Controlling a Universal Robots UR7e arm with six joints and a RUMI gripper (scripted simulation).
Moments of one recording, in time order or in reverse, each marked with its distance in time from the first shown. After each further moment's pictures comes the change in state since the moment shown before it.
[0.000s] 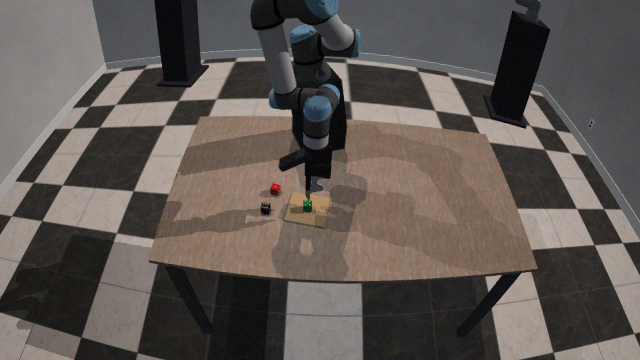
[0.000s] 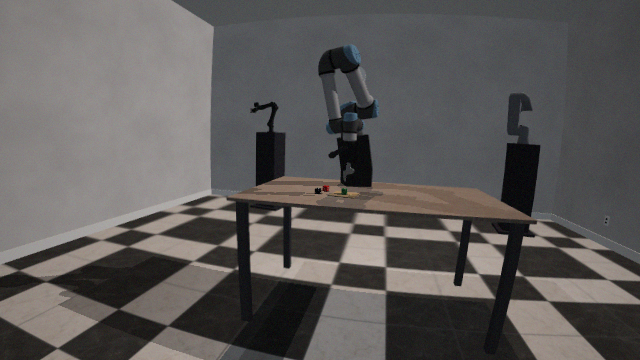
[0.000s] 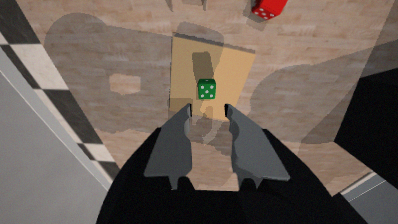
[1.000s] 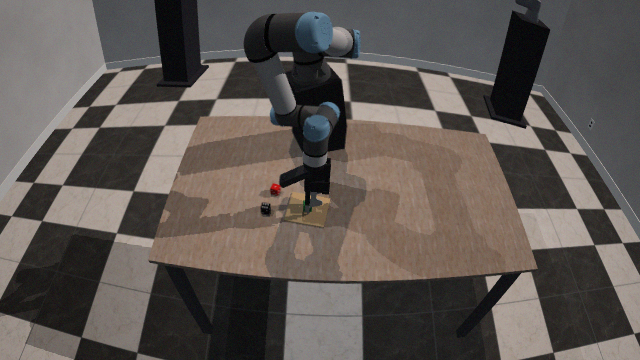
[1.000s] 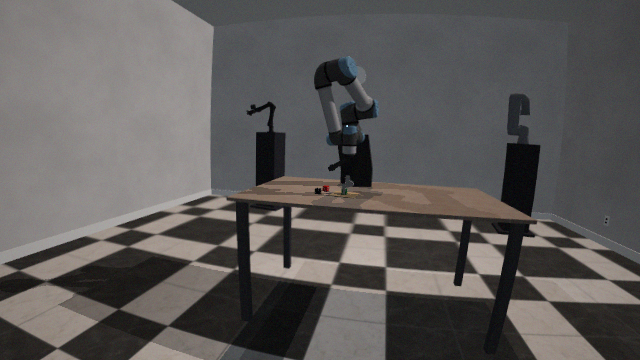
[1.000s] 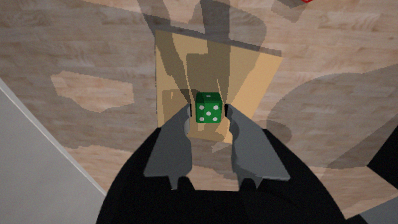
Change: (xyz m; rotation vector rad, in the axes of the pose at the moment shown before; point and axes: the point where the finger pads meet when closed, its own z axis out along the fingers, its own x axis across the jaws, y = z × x) arm 0.000 0.000 0.071 0.000 0.002 0.000
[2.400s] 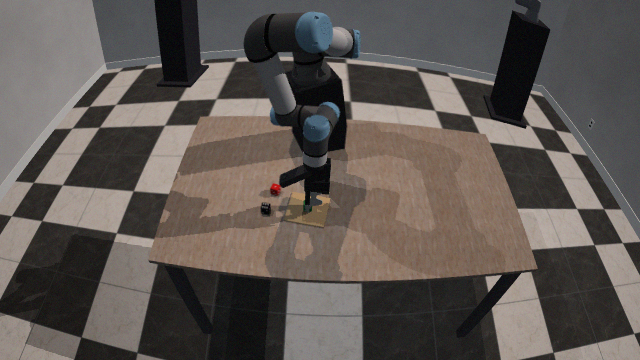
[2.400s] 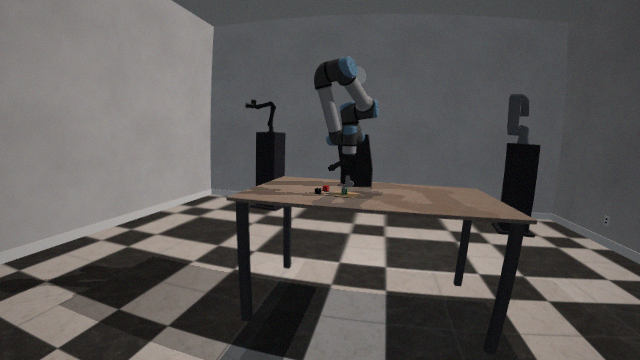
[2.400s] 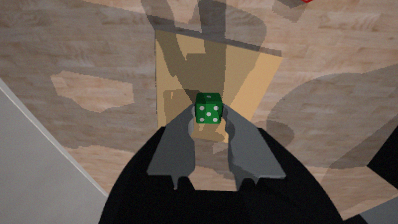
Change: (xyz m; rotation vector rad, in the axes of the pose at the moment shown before) arm 0.000 0.000 0.000 0.000 0.000 0.000
